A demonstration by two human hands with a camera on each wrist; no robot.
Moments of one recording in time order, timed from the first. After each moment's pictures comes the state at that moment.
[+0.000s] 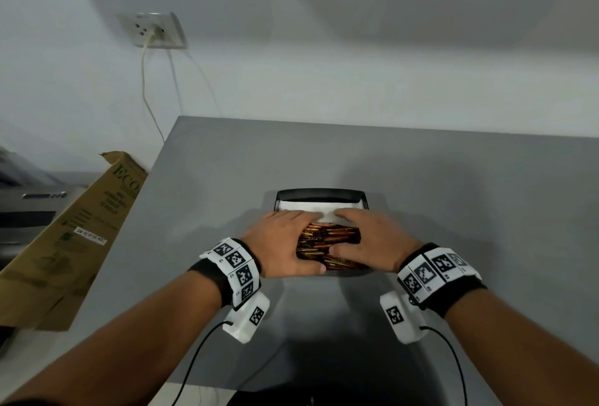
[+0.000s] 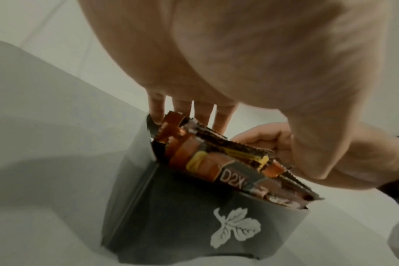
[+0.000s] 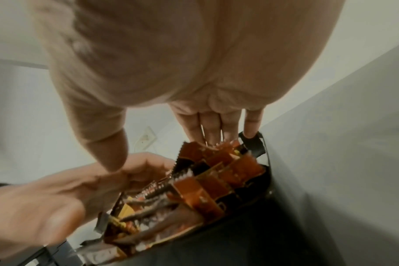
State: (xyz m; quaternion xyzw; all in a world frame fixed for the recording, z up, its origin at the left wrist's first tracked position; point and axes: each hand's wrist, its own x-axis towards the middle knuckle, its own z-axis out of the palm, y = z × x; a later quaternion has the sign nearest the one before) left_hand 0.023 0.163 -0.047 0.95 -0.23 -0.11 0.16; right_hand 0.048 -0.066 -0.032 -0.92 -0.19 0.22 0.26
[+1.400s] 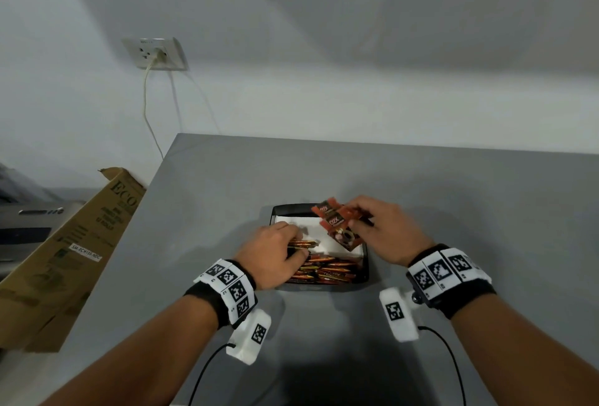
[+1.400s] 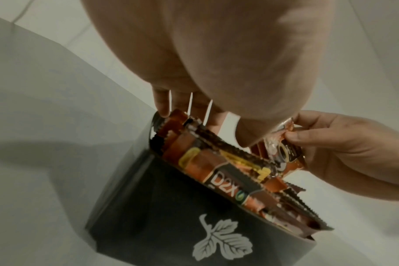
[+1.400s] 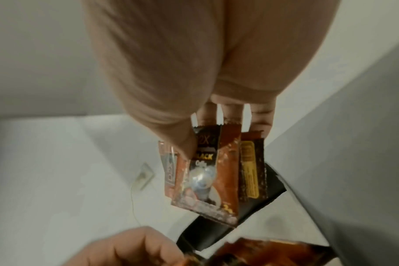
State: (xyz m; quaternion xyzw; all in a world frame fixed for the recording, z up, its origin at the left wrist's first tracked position) left_hand 0.020 0.163 -0.046 0.96 -0.15 -0.06 0.24; right_hand 0.063 -0.085 -0.001 -0.91 -0.17 0.12 0.36
